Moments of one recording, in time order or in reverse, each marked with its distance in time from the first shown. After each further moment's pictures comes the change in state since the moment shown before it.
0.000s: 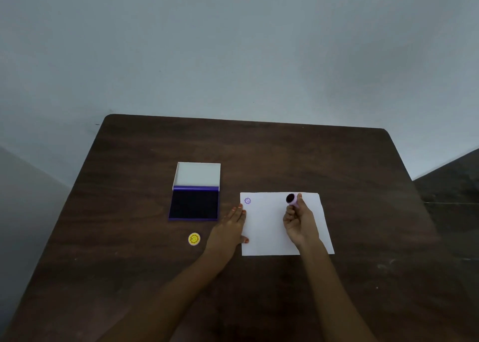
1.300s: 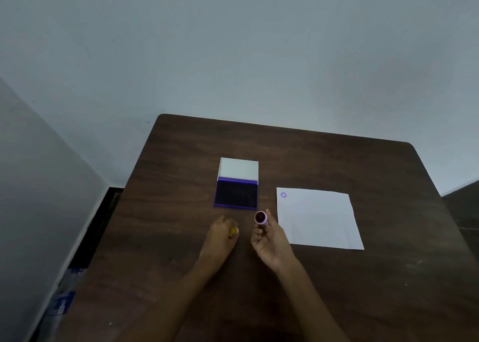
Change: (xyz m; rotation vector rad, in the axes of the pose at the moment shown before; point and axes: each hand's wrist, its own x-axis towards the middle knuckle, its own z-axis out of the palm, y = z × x) left_hand -0.092 -0.075 0.012 -0.432 0.397 -0.188; right_hand -0.094 0.129 0.038 -0.115 -0.176 0.342
